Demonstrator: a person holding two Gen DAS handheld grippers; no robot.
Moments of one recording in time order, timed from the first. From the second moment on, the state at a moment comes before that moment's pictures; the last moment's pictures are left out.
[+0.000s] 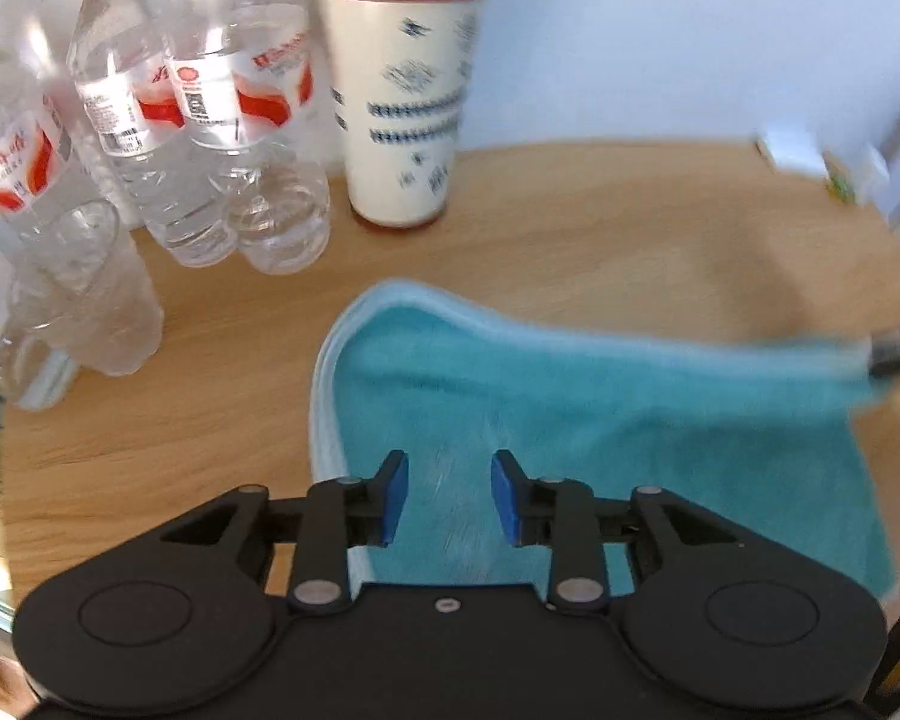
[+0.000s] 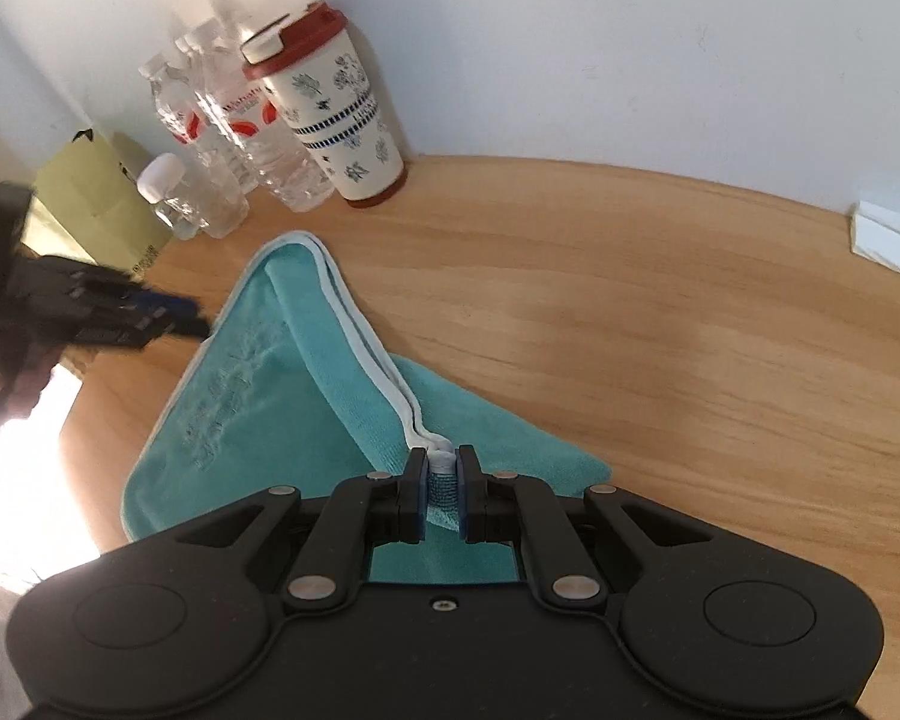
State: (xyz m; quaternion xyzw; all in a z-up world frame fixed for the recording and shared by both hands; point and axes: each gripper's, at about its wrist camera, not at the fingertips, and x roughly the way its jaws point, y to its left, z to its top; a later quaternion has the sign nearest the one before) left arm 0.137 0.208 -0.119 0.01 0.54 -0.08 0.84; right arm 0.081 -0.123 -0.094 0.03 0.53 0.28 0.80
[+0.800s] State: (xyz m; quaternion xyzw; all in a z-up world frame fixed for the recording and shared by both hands) left arm 0.250 0.203 -0.167 0.16 0.58 -0.19 0.77; right arm 0.084 -0.123 -0.112 0.05 0.57 0.29 0.77
